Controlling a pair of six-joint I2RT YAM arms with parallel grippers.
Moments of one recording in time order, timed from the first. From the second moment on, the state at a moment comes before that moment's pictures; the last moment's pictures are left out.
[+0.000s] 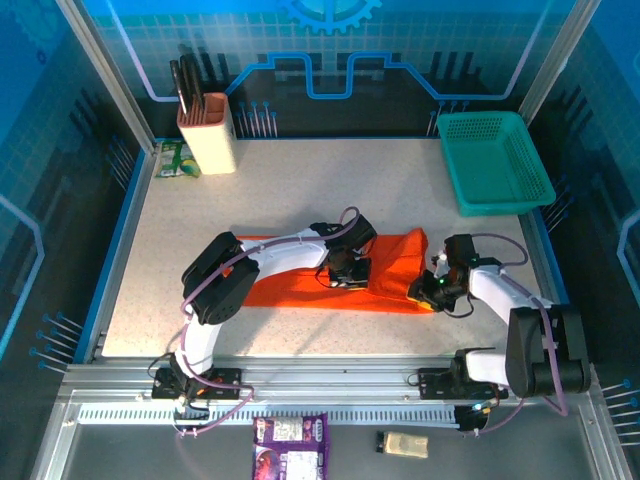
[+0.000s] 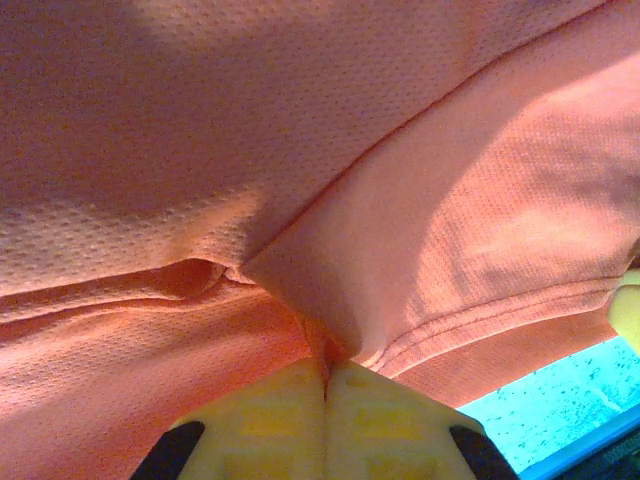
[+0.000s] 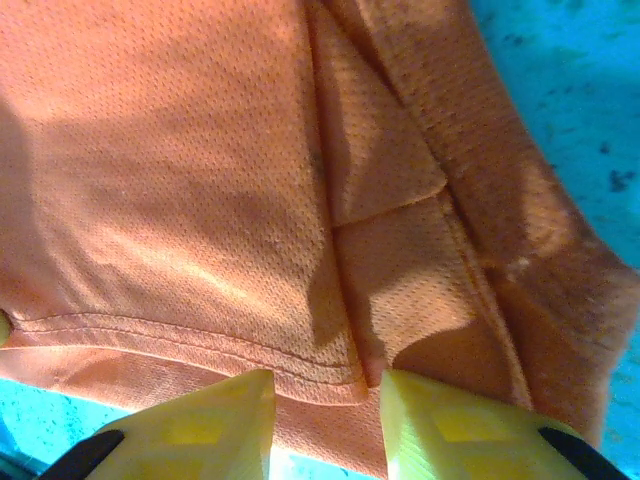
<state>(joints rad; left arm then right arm) -0.85 2.02 1.44 -0.64 0.28 -0.87 0.04 1.27 0.55 -0.65 -0.43 0.48</state>
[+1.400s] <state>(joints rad) -0.83 1.94 1.38 -0.66 0.28 -0.87 0.14 1.09 0.54 -0.76 -0.48 0.58</state>
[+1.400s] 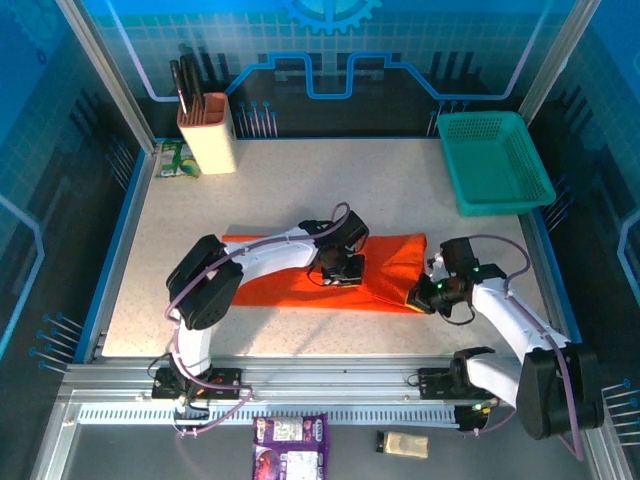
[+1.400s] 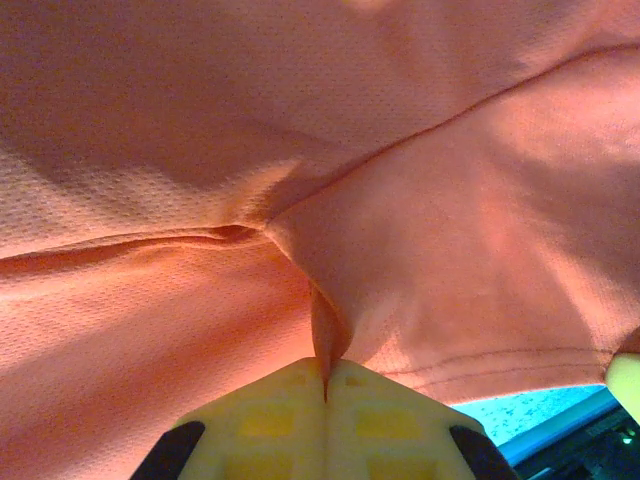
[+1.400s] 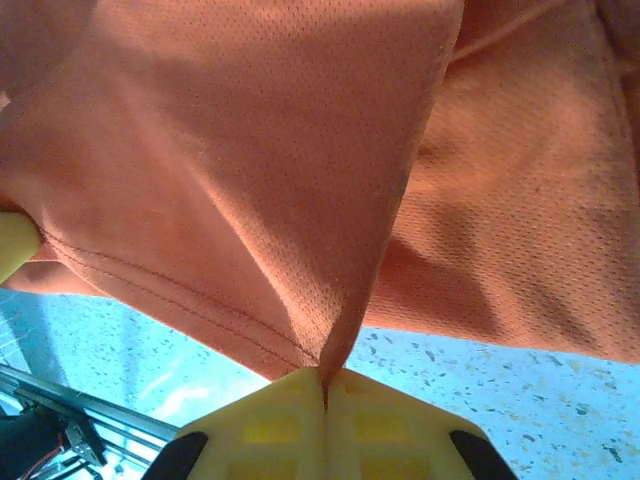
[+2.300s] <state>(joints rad) -0.45 1.79 1.23 -0.70 0.24 -0.70 -0.02 1.60 1.04 -0.70 -0.50 0.35</state>
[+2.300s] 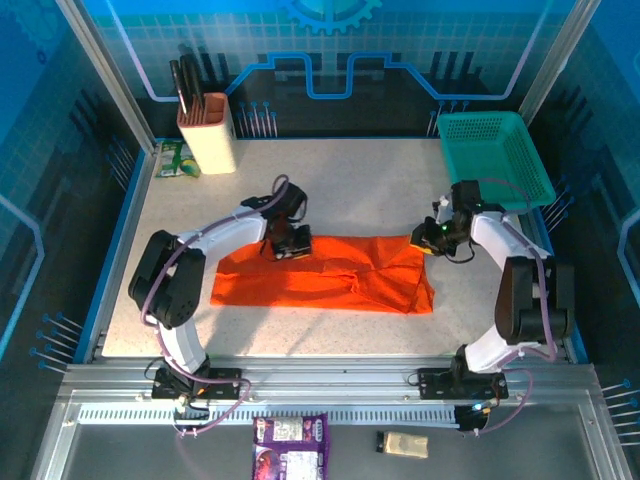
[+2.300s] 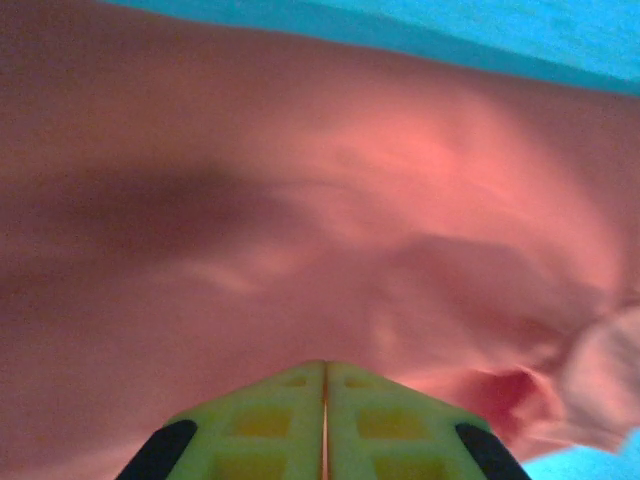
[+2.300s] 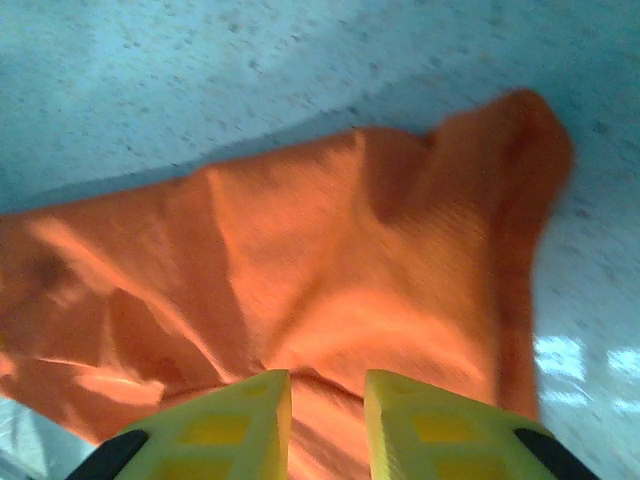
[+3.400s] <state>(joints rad) -0.08 1.66 1.09 -0.66 0.36 -0.60 0.14 1.63 1.14 -0.69 -0.49 0.46</state>
